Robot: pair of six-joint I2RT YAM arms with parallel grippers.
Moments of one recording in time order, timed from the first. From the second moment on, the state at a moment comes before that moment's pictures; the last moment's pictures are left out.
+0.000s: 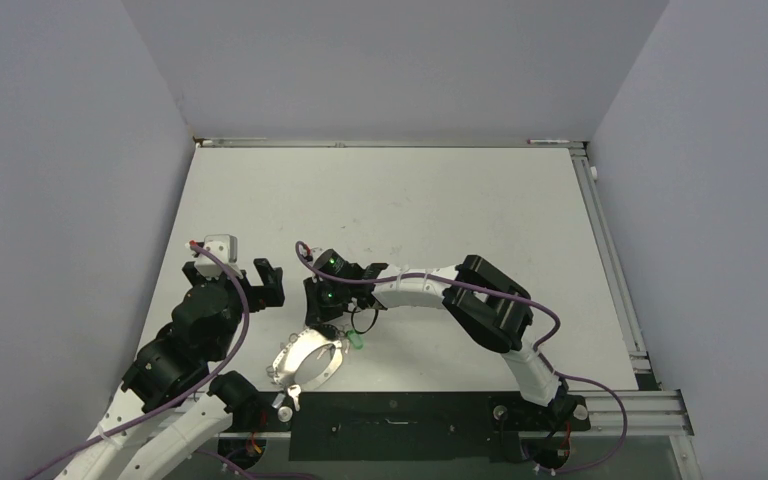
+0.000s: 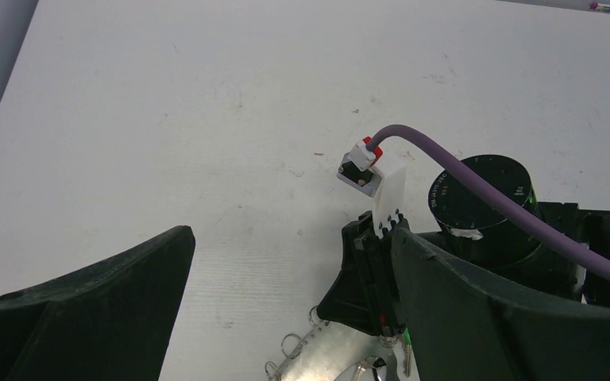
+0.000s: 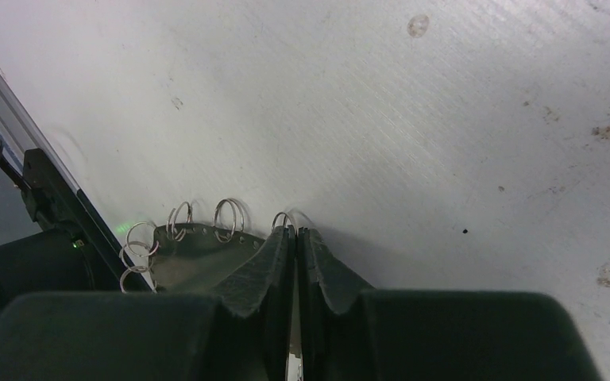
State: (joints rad) left arm -0.68 0.44 0.76 -0.65 -0.57 -0.35; right arm 1.07 2.12 1.42 -0.11 -0.25 0.63
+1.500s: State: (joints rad) left arm -0.66 0.21 0.69 -0.44 -0.05 -0.25; right arm 1.15 1.51 0.59 0.83 -0.08 0.52
